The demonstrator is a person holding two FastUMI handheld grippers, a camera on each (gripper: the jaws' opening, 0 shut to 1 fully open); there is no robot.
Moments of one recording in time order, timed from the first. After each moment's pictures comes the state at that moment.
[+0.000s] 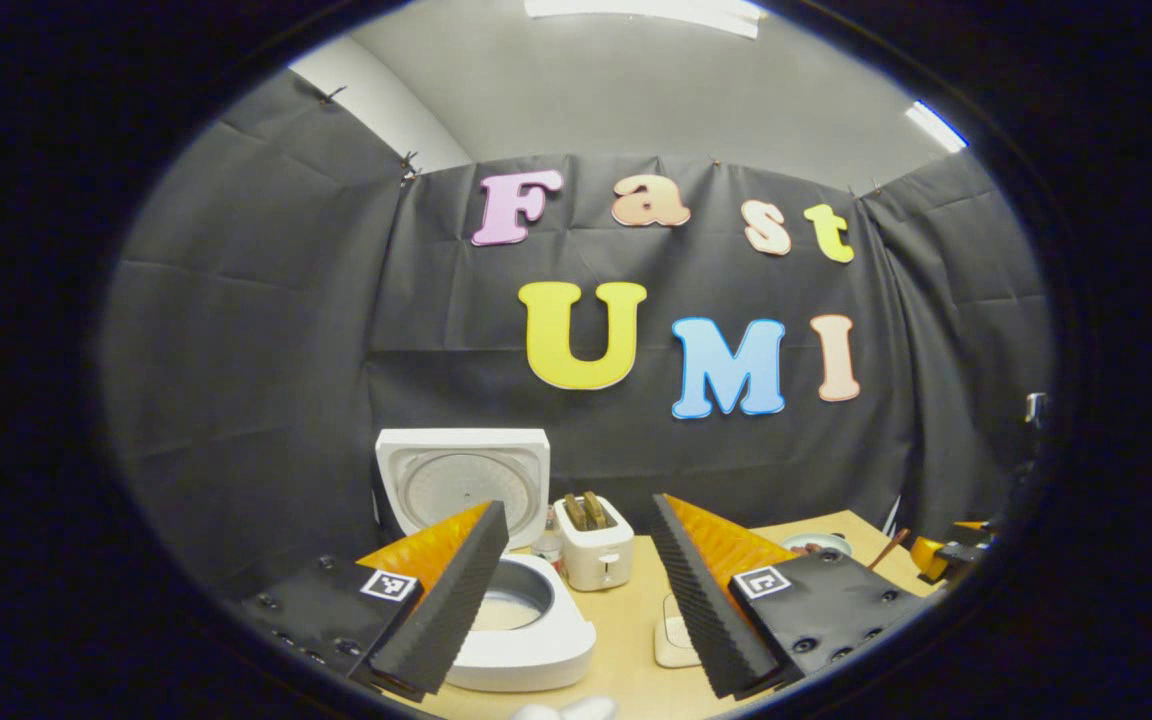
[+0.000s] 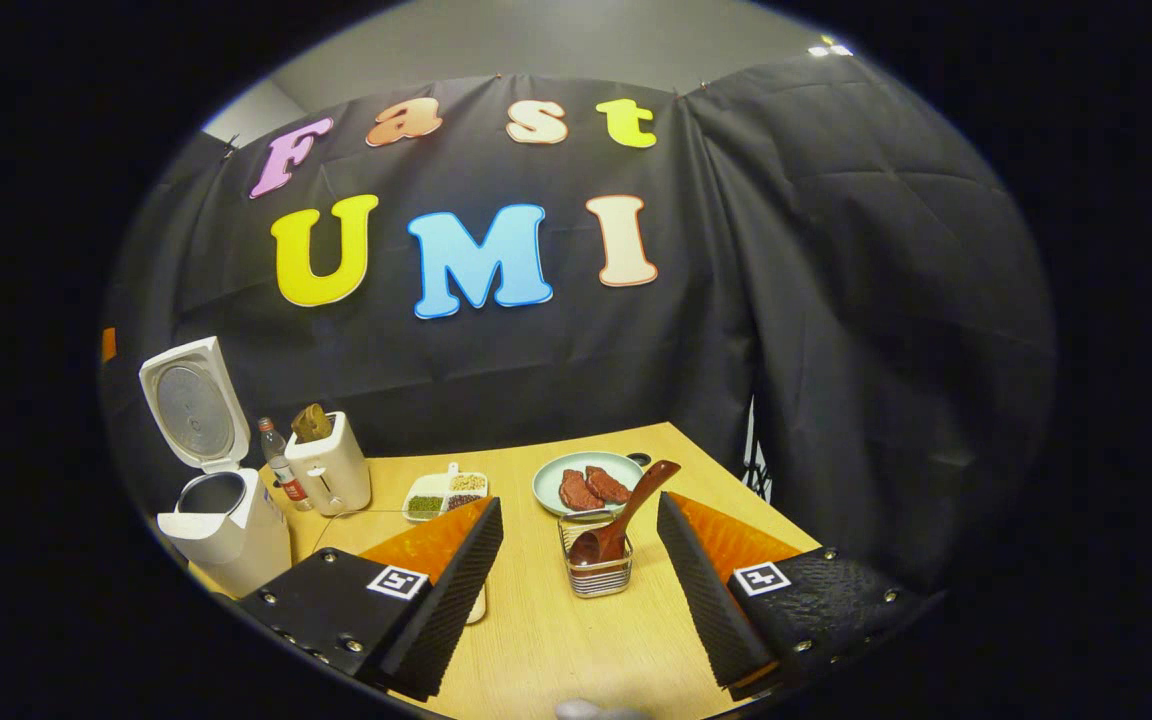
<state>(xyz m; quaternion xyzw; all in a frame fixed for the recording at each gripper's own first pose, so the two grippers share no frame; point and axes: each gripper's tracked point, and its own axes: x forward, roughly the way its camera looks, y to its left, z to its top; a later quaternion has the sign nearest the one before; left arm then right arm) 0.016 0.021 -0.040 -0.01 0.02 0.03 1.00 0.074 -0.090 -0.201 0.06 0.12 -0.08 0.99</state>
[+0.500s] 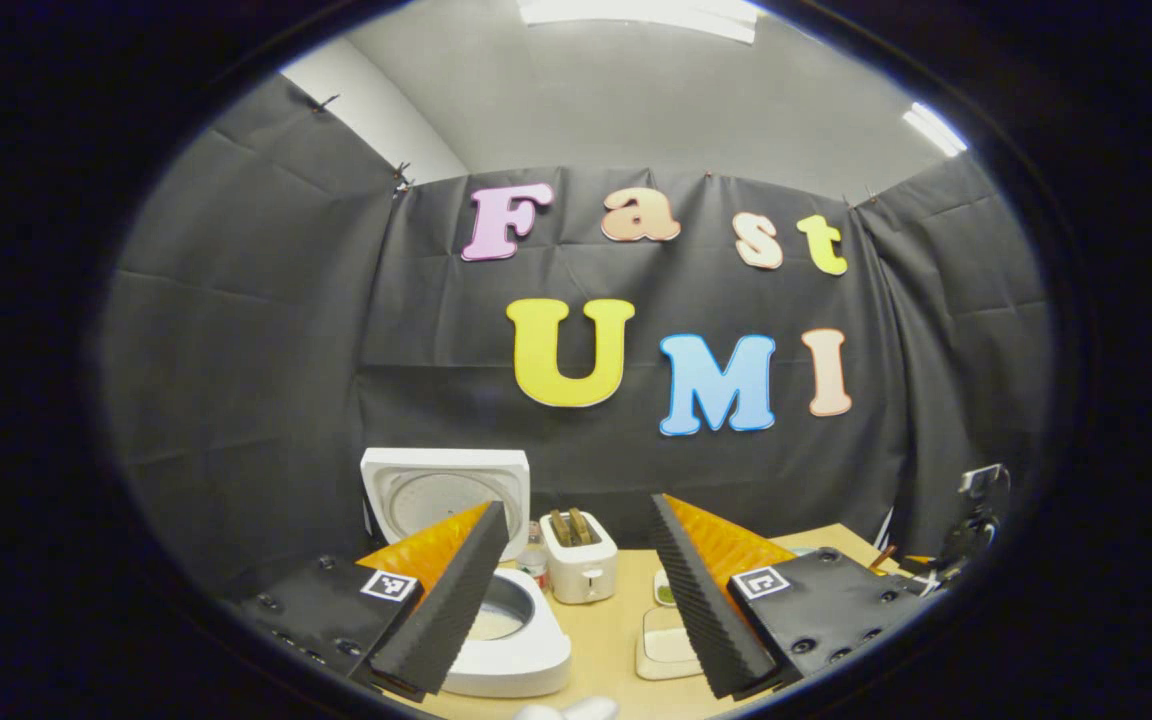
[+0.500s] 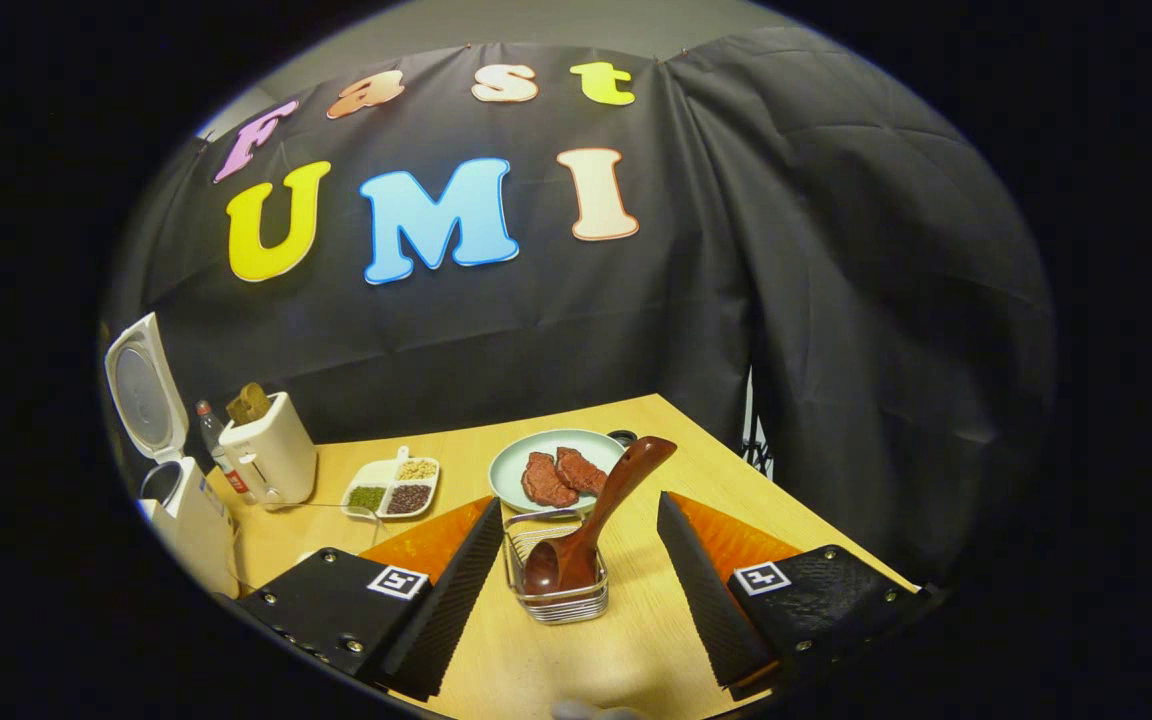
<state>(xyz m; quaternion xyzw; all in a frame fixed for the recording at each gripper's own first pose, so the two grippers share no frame) 0.024 -0.002 -0.012 -0.02 0.00 0.03 1.00 0.168 -0.129 -0.278 0.07 0.15 -0.08 0.98</state>
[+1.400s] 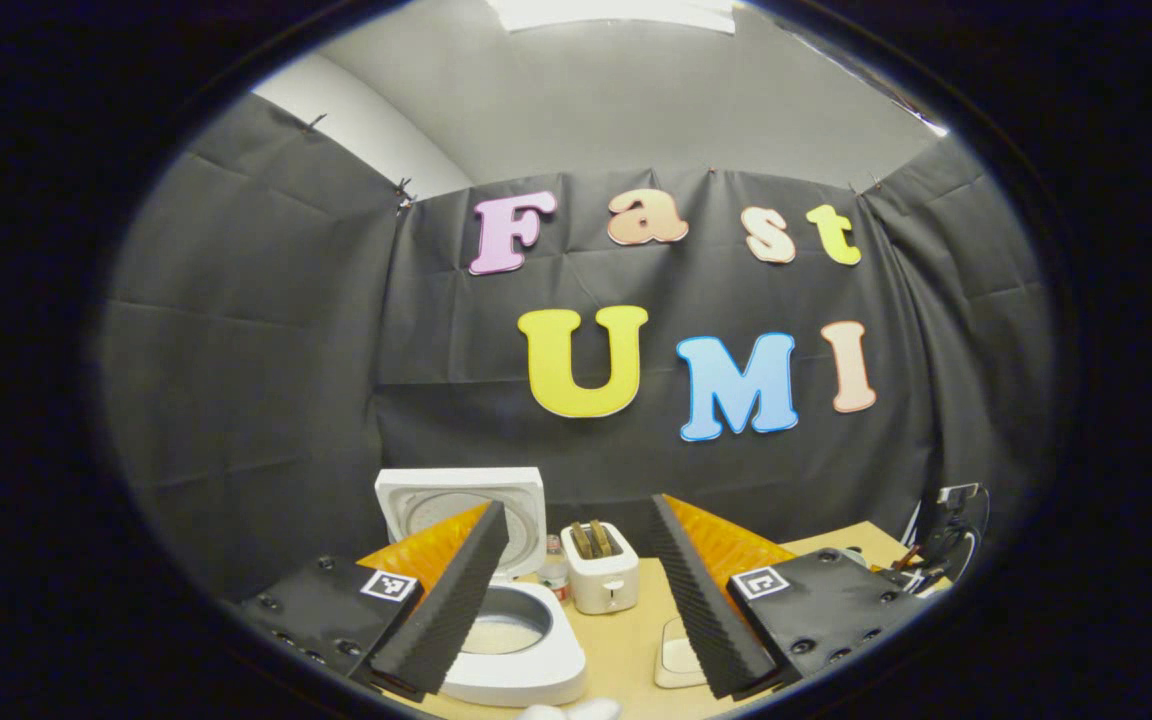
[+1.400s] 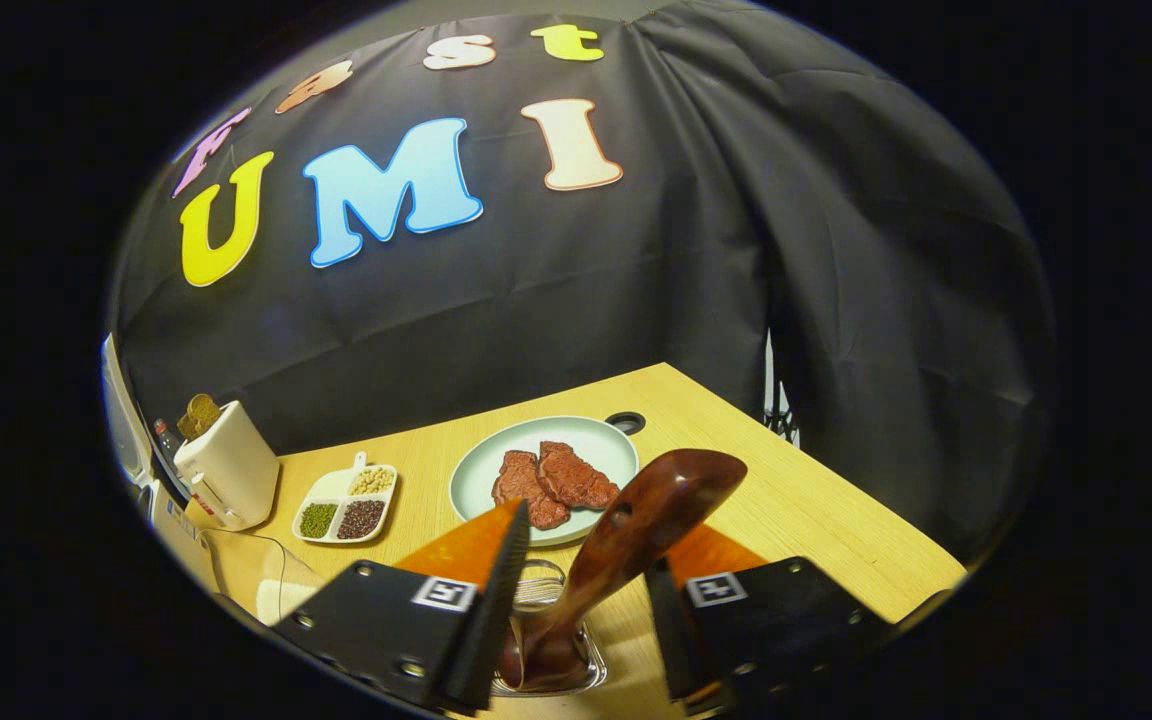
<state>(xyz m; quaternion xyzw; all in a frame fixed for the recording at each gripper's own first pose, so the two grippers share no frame) 0.039 -0.004 -0.001 0.02 0.00 0.06 1.00 0.254 -0.160 -0.326 0.11 0.18 -0.10 0.97</state>
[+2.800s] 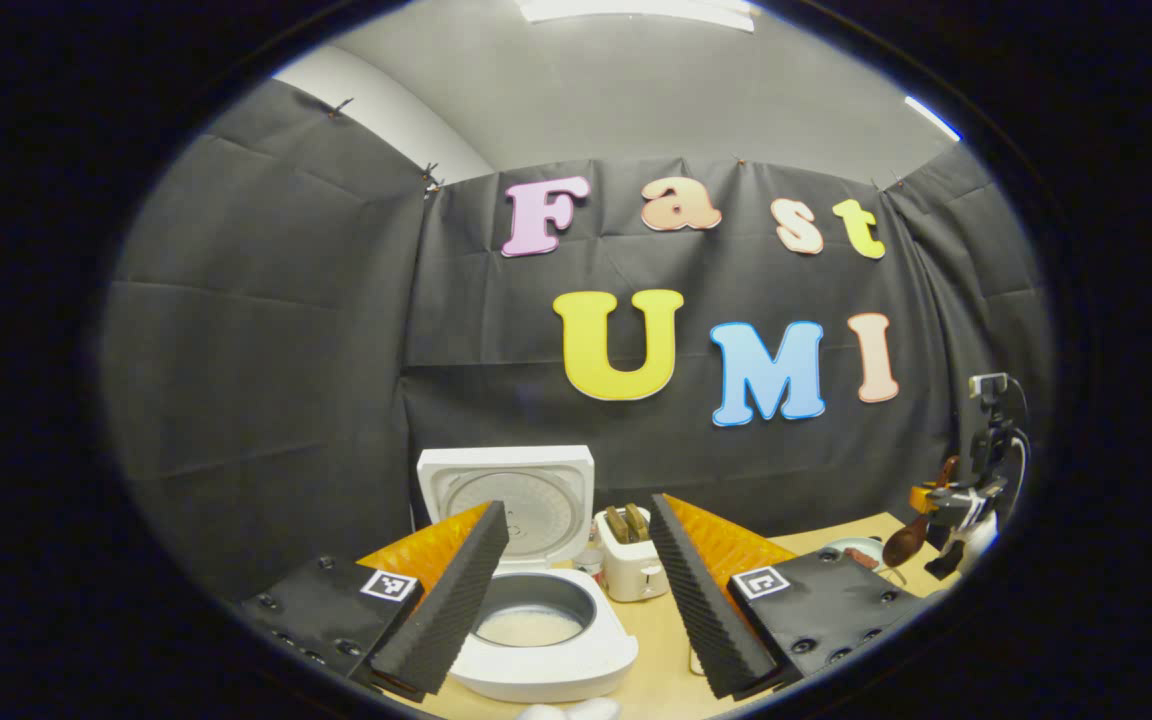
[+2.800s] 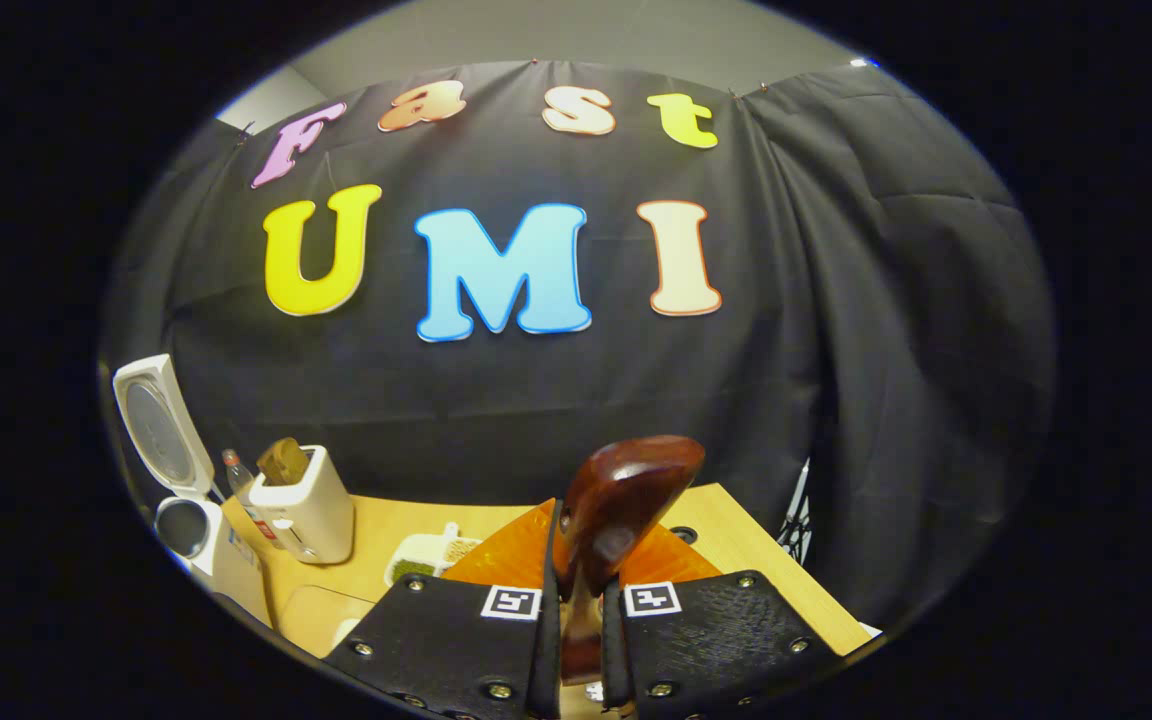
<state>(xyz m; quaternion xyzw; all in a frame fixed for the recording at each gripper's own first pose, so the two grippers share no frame) 0.026 0.072 -0.035 0.00 0.02 0.09 1.00 0.240 -0.050 -0.123 0.02 0.07 -0.01 1.00</state>
